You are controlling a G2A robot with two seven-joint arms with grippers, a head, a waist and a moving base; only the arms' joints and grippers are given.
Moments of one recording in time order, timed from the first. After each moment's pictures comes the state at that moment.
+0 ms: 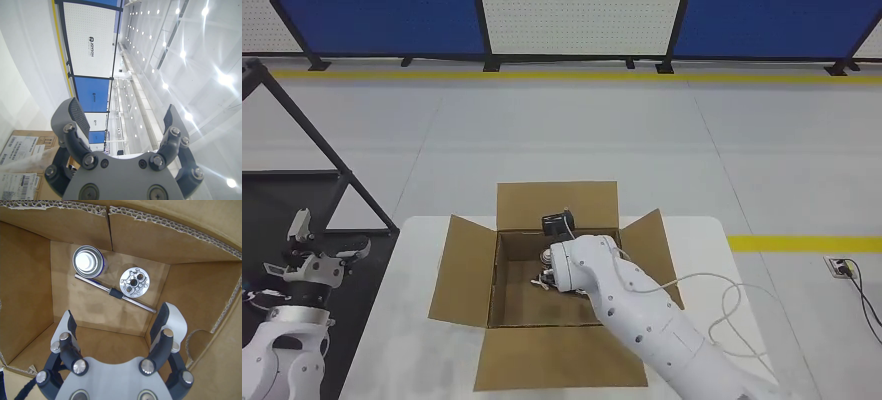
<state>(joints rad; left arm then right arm) 1.21 -1.16 -1.90 -1.73 -0.62 0.10 -0.22 -0.28 -1.62 0.69 -1.03 -1.02 0.55 1.27</state>
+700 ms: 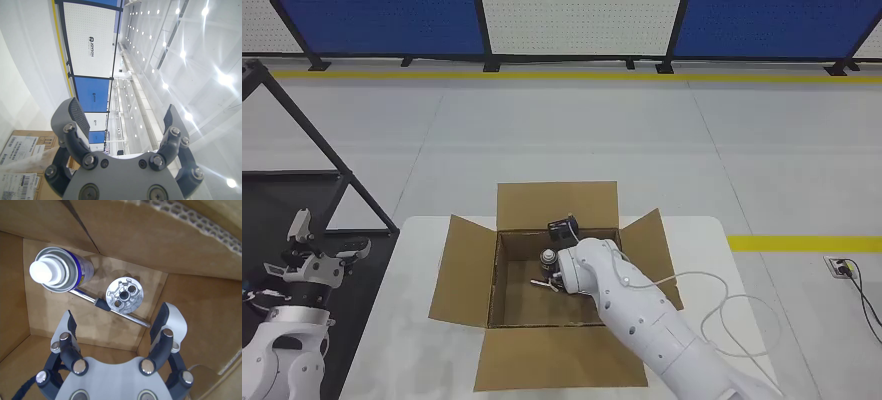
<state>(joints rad) 1.21 -1.16 -1.90 -1.73 -0.62 0.10 -0.22 -0.27 -1.67 0.69 -0.79 -1.01 0.41 1.09</state>
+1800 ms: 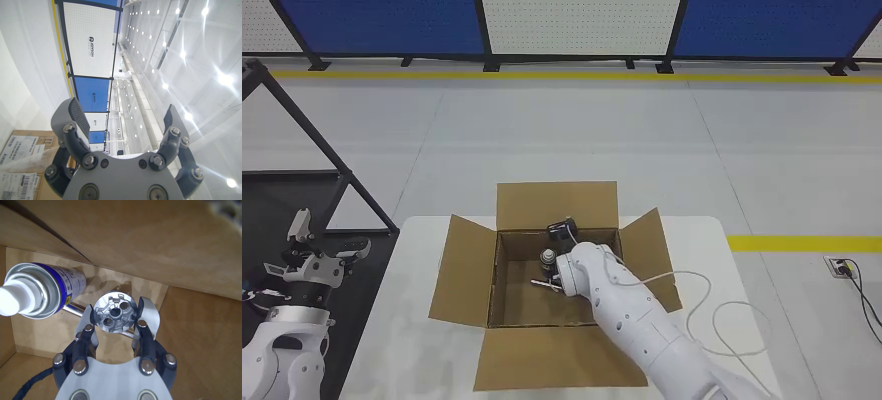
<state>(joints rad) 1.21 -1.16 -1.90 -1.73 -0.62 0.10 -0.22 -0.24 -1.75 0.70 -0.58 -1.03 0.35 0.93</state>
